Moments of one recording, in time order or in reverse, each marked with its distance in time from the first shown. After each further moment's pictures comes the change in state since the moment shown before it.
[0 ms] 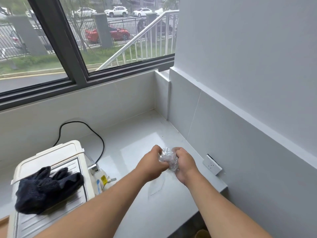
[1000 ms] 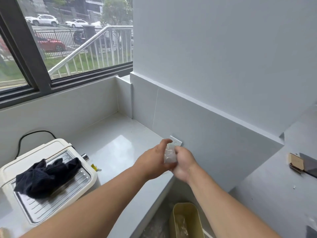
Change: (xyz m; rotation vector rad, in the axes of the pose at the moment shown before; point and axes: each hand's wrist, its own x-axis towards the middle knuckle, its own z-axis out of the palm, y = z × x) left_hand -0.136 0.025 0.014 0.260 -0.111 0.653; right_hand -0.194 0.021 -0.017 0.165 0.102 -0.089
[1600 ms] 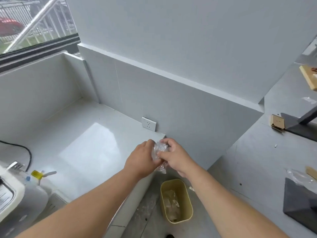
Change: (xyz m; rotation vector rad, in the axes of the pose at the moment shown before) left_hand 0.059 0.011 0.136 0.025 -0.058 -0.044; right_hand 0.032 0.014 -0.148 -0.517 0.145 -0.143
